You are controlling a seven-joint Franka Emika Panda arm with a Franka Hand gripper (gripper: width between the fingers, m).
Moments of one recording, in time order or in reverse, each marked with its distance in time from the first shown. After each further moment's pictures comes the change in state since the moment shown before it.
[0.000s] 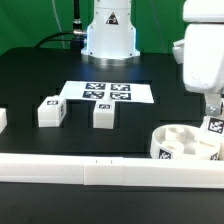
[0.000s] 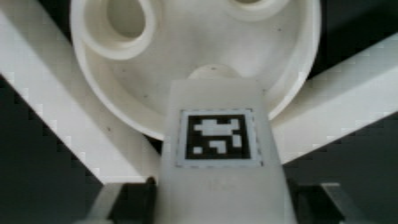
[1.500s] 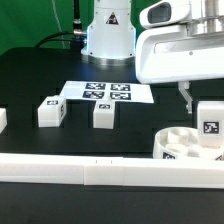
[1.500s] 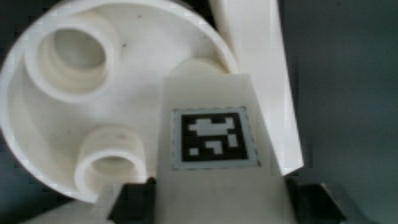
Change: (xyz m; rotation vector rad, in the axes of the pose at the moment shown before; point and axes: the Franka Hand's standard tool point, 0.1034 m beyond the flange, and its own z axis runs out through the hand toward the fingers) arm -0.007 0.008 0.000 0.028 0.208 1.316
